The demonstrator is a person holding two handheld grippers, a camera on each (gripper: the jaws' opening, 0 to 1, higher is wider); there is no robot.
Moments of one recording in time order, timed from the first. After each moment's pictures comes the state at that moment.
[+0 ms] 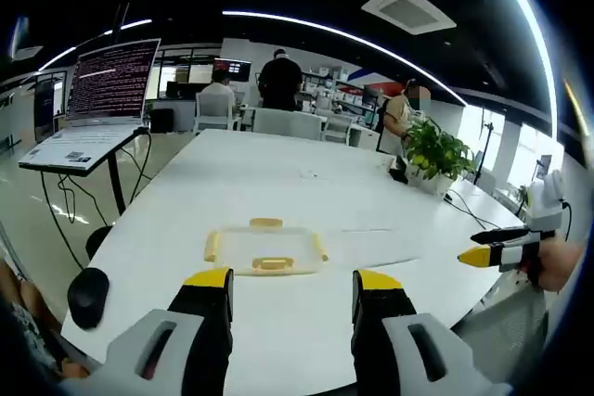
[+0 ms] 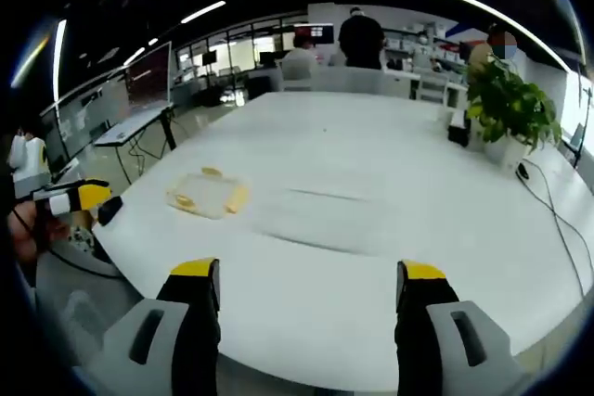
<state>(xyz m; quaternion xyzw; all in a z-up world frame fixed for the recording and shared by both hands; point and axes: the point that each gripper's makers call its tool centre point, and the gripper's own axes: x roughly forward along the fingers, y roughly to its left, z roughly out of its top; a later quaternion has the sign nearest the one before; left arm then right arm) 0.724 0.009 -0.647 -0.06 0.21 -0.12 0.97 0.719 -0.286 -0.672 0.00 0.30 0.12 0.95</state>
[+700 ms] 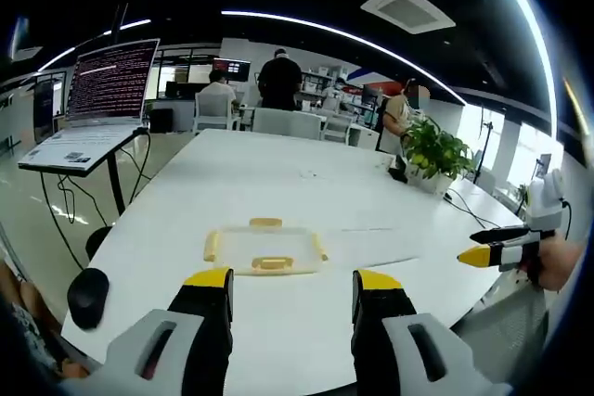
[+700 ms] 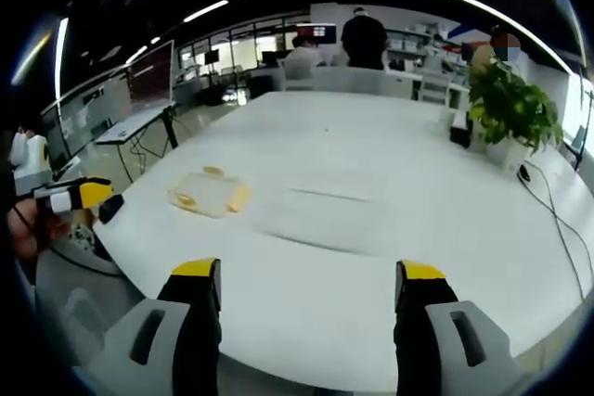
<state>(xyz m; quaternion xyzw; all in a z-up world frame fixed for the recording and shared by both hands) 0.725 0.009 -0.647 -0.06 0.21 -0.12 0.97 0.720 -0.284 -0.672 -0.01 0.30 0.12 0.95</state>
